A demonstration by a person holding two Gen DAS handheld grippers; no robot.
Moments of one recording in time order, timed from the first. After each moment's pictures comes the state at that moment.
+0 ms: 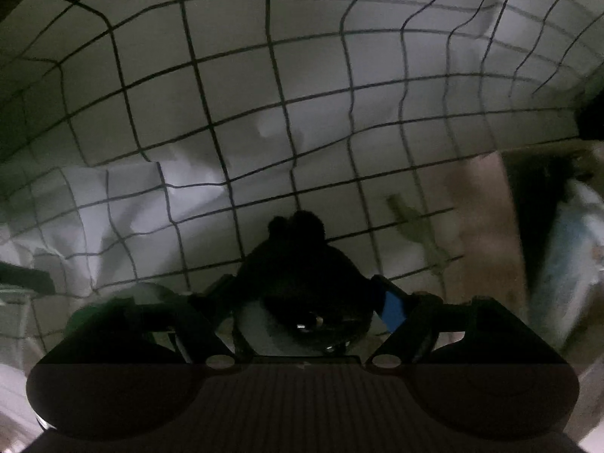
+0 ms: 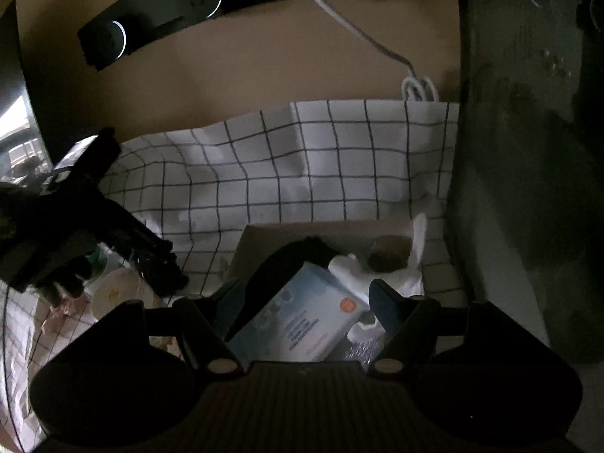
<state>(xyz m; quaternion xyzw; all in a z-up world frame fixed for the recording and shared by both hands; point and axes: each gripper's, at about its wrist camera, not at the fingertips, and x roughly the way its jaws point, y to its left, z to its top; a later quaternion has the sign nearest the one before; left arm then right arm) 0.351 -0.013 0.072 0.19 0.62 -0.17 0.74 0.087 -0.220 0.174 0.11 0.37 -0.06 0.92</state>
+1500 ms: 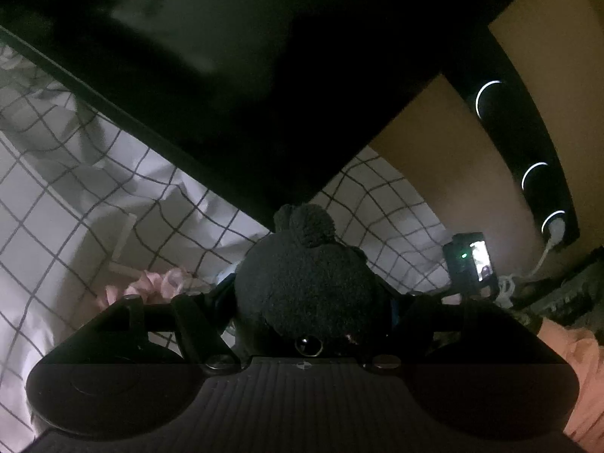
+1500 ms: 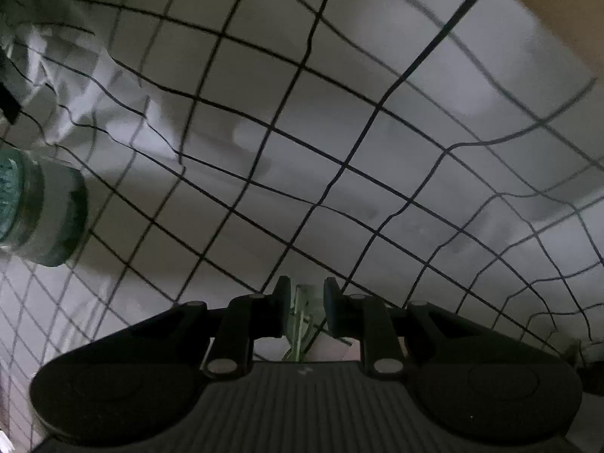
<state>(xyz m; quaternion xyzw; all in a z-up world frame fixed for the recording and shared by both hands) 0.243 0.255 0.163 -0.25 0.40 -0.18 0.86 0.362 -0.085 0.074 -0.12 0.65 0.06 0.75</state>
